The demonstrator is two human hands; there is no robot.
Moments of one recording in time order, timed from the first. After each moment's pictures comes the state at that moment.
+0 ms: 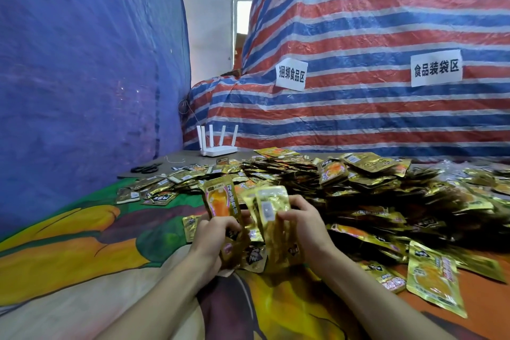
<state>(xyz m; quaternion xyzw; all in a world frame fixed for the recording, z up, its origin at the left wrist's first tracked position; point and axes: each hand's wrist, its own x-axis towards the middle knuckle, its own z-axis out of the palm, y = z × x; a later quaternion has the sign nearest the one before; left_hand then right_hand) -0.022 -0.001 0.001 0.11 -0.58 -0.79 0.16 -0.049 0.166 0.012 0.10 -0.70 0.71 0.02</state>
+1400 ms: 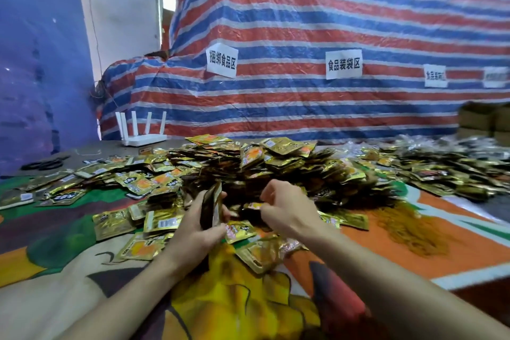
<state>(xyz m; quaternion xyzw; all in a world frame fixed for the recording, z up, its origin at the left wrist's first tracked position) -0.004 0.077 -0.008 -0.24 -0.74 -0.62 0.12 0.003 0.271 0.042 0.04 -0.95 0.26 0.18</state>
